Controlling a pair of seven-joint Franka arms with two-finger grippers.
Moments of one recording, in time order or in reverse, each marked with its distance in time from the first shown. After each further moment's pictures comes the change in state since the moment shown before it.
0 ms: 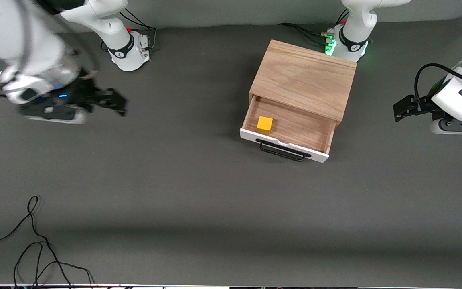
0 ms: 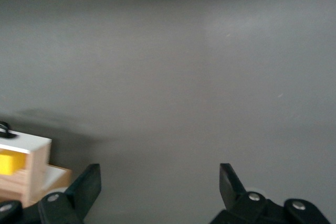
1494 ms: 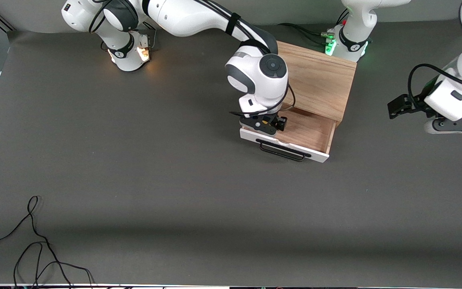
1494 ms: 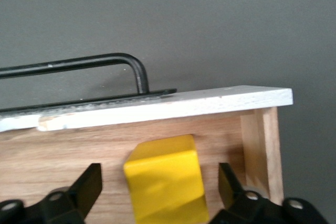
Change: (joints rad) left arm 0.002 0.000 -0.007 -0.005 0.000 -0.049 -0.048; right arm 0.785 0.832 -0.143 0.468 0.000 0.393 1.008
